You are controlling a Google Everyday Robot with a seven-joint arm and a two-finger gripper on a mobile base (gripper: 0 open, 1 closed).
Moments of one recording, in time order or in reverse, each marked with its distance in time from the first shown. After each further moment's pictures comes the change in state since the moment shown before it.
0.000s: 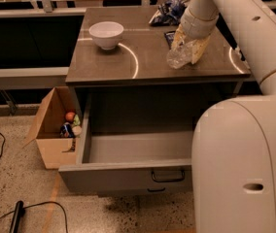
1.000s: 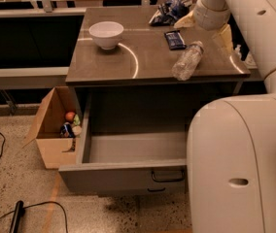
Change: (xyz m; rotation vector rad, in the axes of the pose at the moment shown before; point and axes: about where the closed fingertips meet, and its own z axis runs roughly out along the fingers) arm 0.037 0.023 -0.028 -0.058 0.114 0.023
